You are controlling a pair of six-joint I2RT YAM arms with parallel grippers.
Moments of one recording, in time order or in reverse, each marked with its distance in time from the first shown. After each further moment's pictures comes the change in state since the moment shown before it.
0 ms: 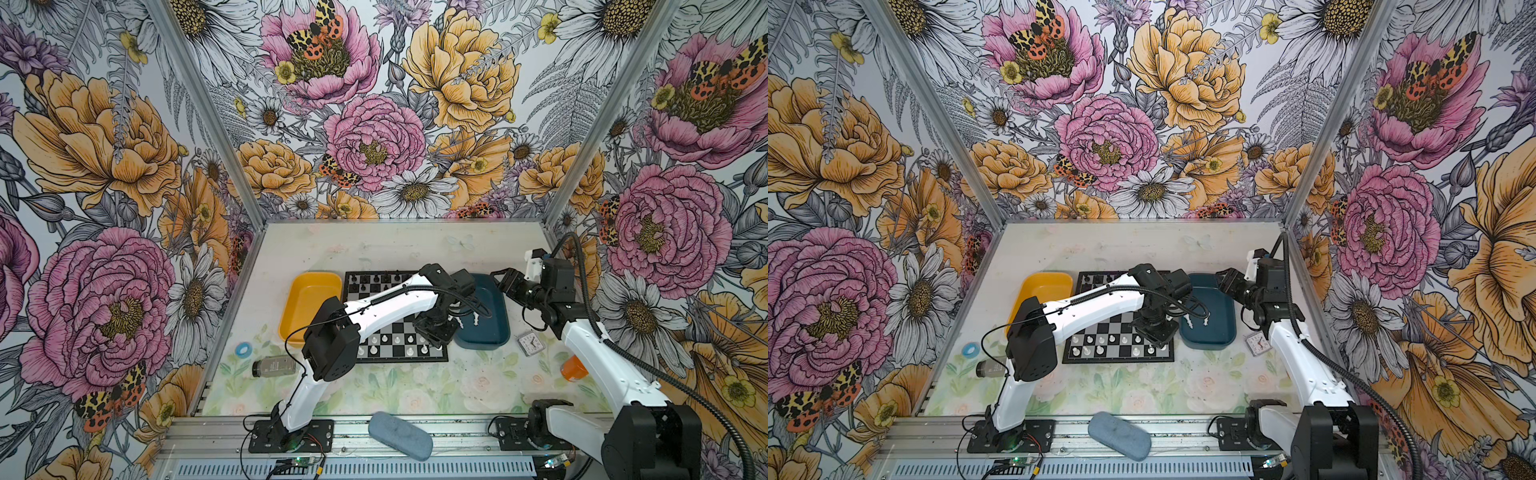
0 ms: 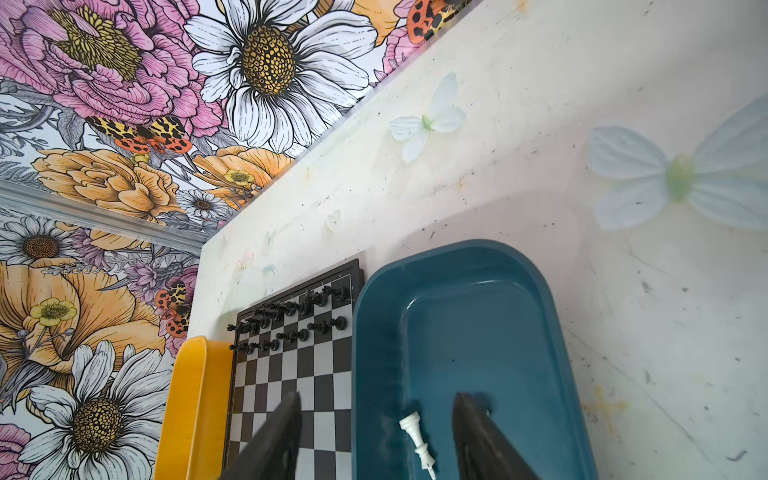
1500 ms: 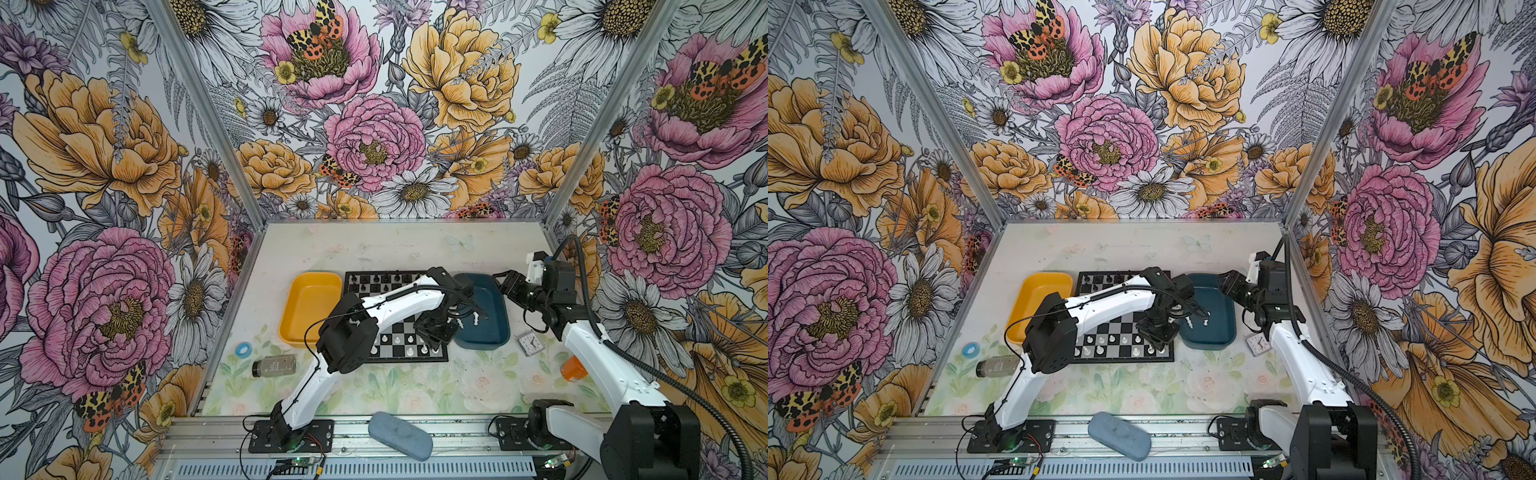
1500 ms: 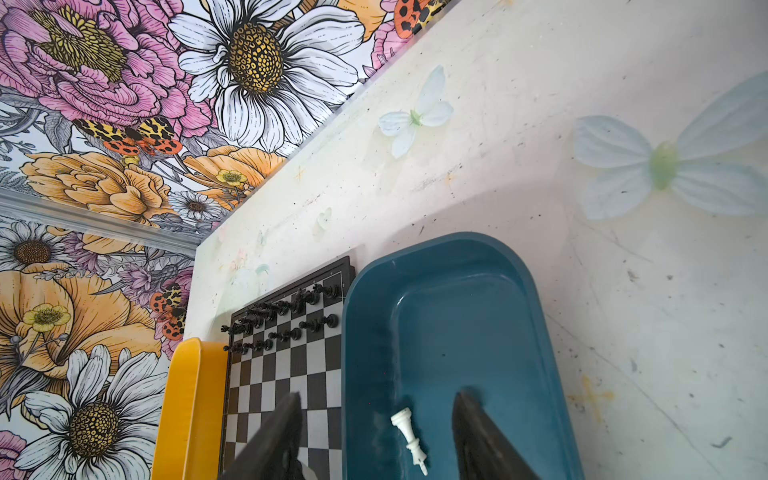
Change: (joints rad) left arm 0.026 0.123 0.033 -0.007 0.008 -0.008; right arm -0.016 0.000 -0.018 0.000 -0.008 0.000
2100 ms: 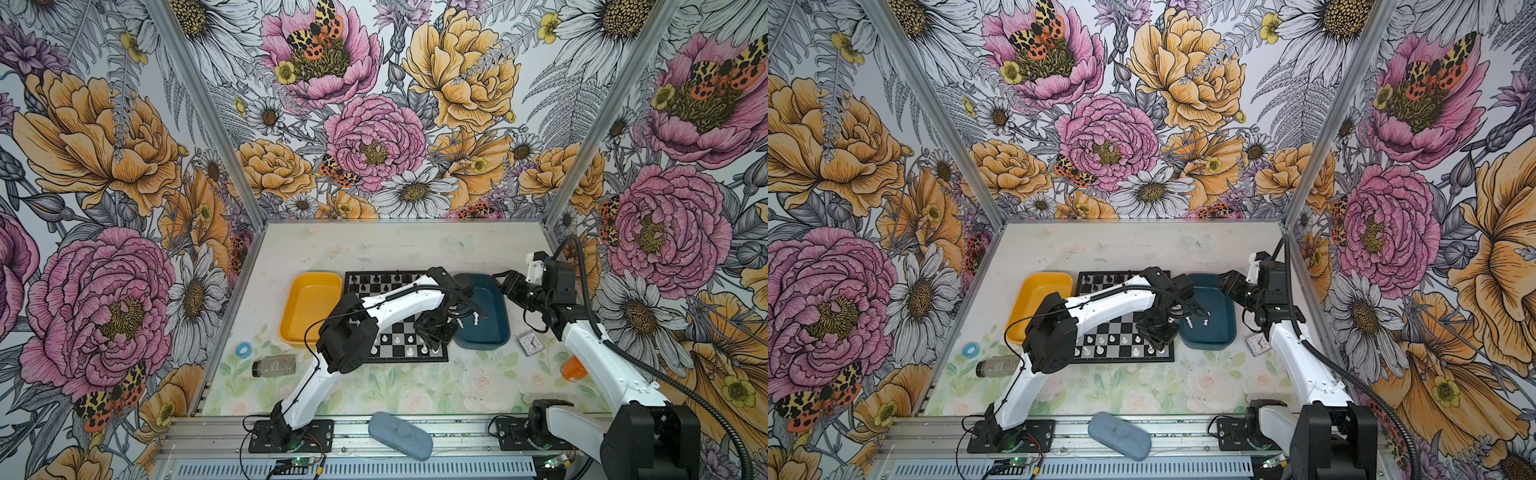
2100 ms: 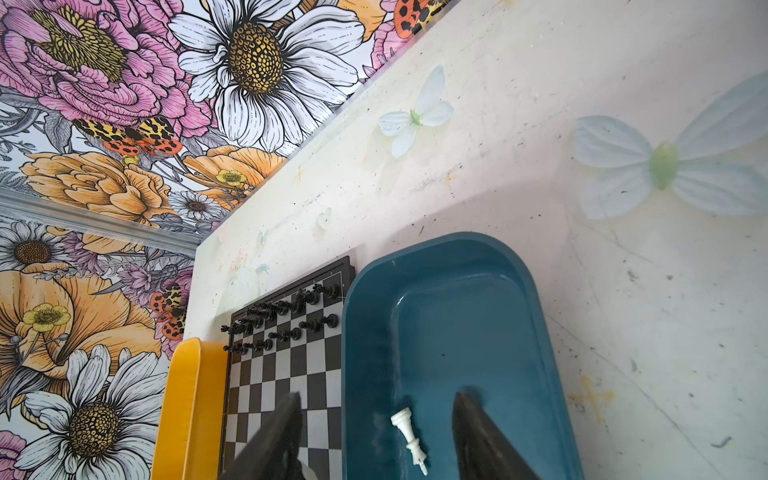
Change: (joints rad) left arm 0.000 0.000 0.000 0.000 0.000 -0.003; right arm 0.000 0.000 0.000 0.000 0.000 0.000
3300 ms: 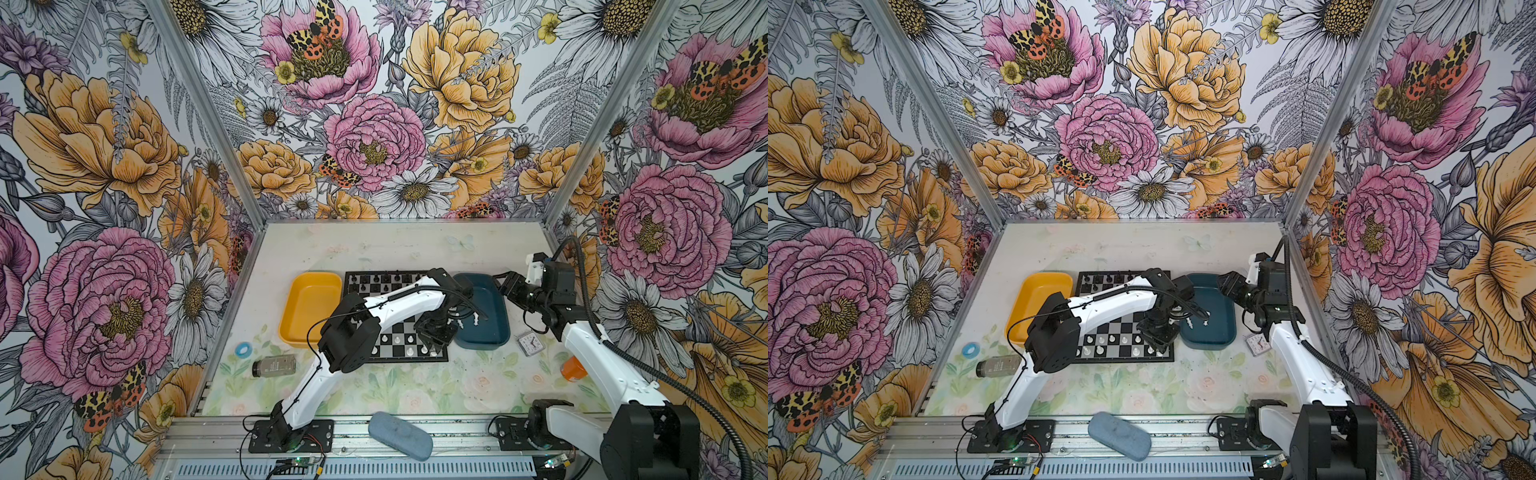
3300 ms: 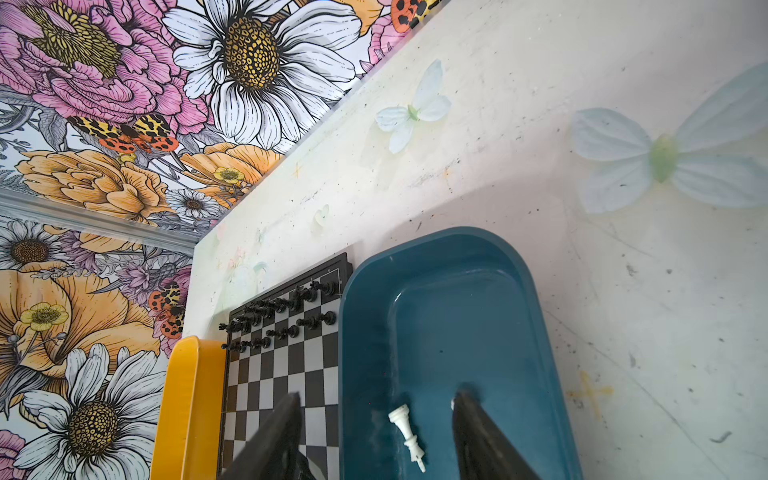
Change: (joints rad) left arm 0.000 0.017 0.000 0.000 0.015 -0.001; right arm -0.002 0.000 -0.010 0.000 -0.003 0.000
